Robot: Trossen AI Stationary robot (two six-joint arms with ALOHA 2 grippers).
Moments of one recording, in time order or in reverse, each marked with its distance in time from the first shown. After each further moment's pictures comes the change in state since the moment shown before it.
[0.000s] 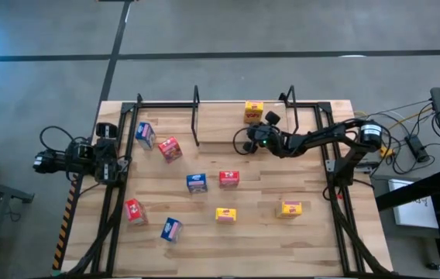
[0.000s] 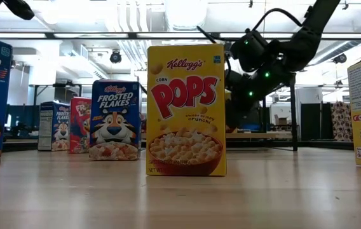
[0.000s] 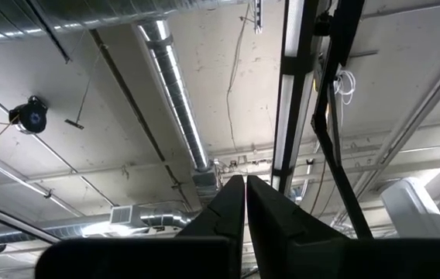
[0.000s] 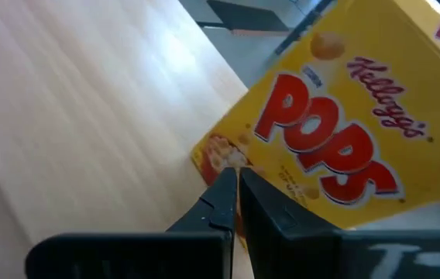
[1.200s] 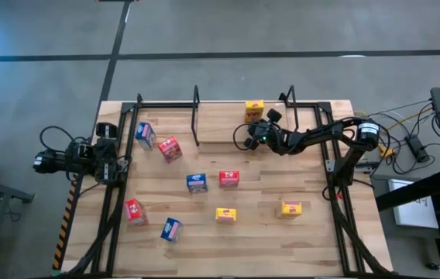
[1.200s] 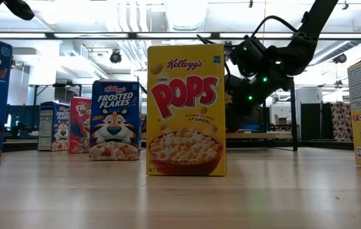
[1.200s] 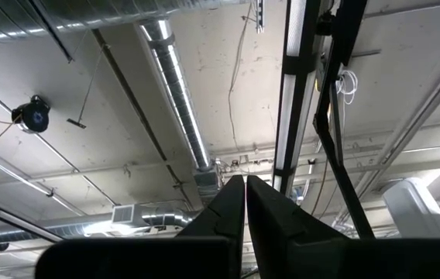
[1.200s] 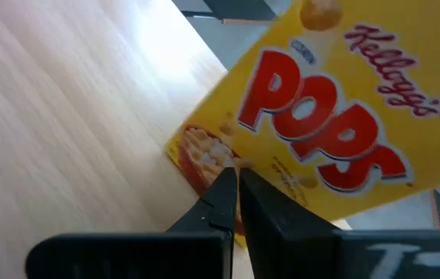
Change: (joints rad) left arm 0.000 0.000 0.000 0.000 -0.008 0.000; right arm -0.048 0.022 0.000 0.022 -0.022 -0.013
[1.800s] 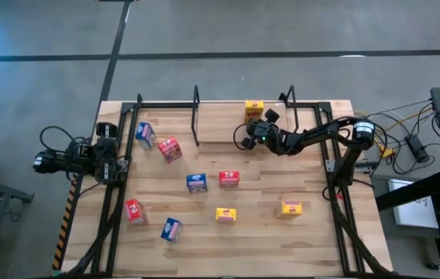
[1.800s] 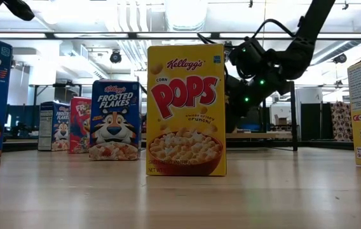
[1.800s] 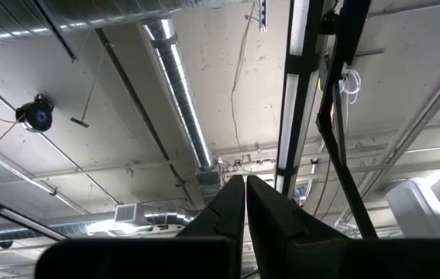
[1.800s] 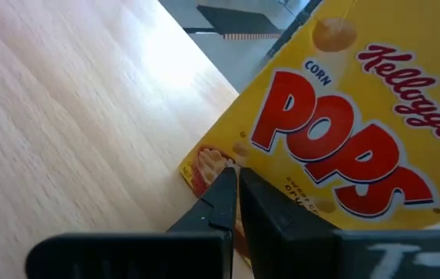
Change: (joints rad) left arm 0.000 0.000 0.000 0.000 -0.010 0.000; right arm -0.007 0.045 0.003 0.103 -0.008 -0.001
